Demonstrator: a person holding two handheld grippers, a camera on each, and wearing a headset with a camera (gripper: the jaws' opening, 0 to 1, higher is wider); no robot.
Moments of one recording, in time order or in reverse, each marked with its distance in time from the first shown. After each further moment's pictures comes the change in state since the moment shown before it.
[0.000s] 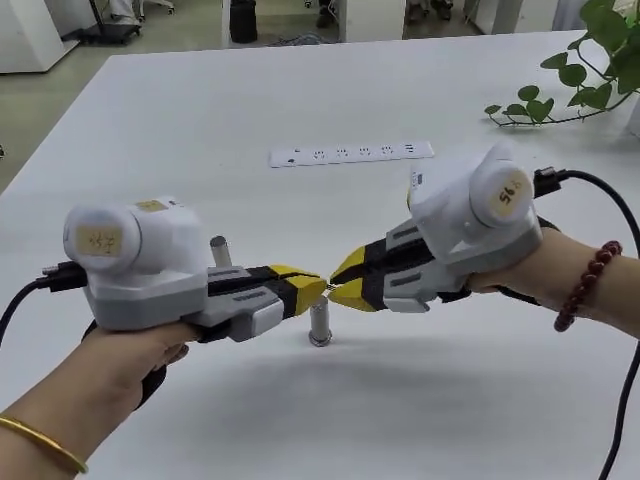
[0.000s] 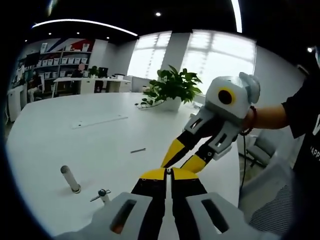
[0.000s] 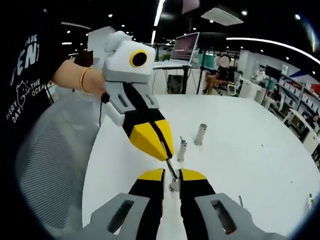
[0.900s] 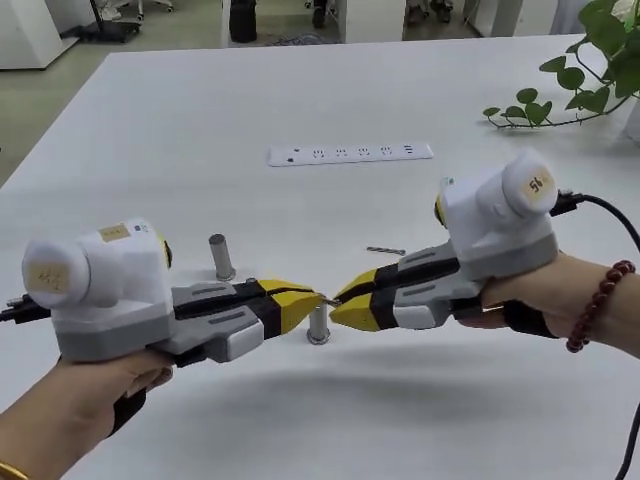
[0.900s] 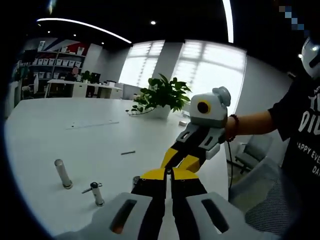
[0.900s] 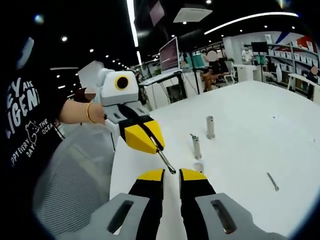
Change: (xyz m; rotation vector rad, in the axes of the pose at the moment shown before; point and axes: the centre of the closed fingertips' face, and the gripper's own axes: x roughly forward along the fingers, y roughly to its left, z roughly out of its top) left arm -0.018 -0.013 -0.005 -0.026 -0.089 -0.103; right arm -0.002 0.025 -0.003 0.272 -0.108 0.105
